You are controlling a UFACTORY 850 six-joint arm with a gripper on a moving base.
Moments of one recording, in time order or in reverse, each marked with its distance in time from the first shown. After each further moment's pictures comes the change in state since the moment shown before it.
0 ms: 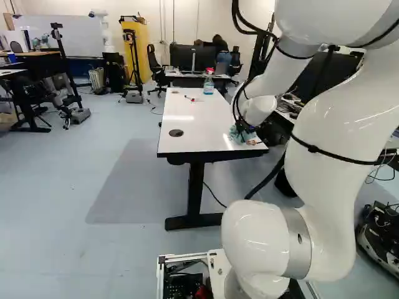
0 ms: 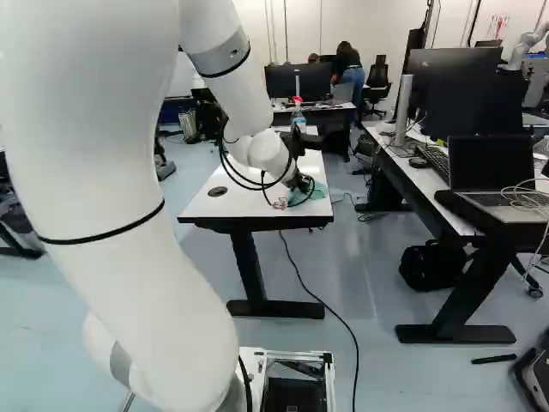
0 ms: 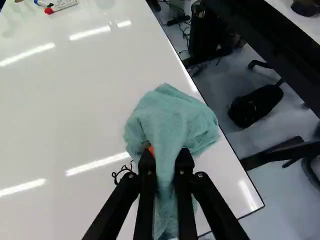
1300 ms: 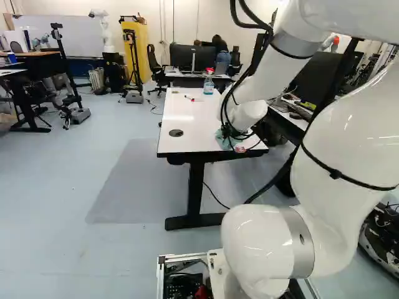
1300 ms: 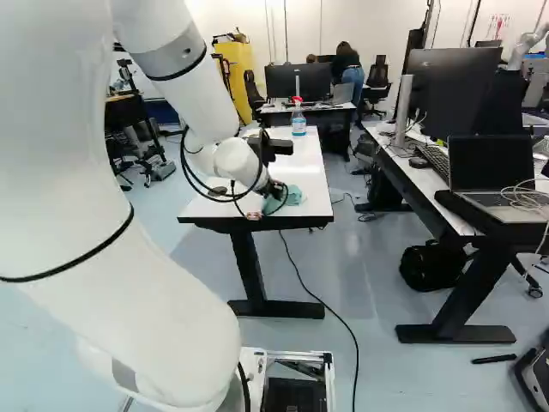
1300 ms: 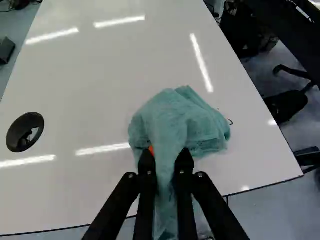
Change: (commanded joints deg) arm 9.8 6.9 7.3 0.0 0.0 0.0
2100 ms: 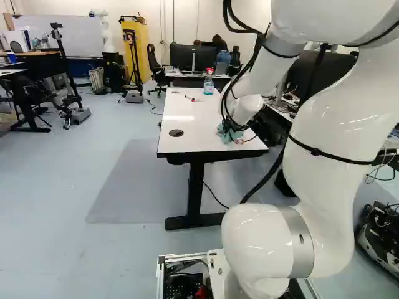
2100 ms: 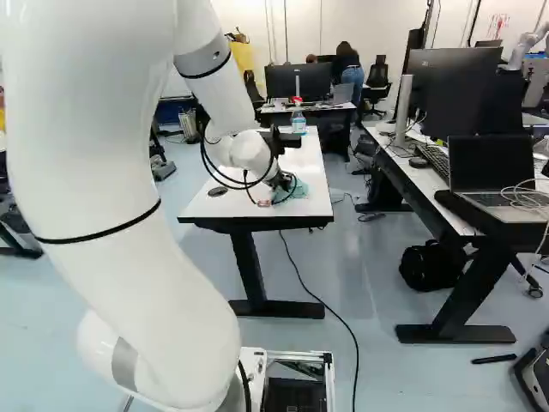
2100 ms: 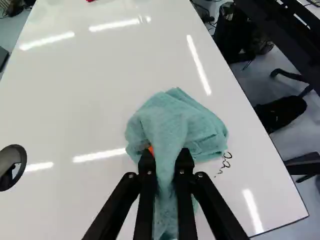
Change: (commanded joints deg) arm -3.3 -8.2 -8.8 0.0 0.0 0.0
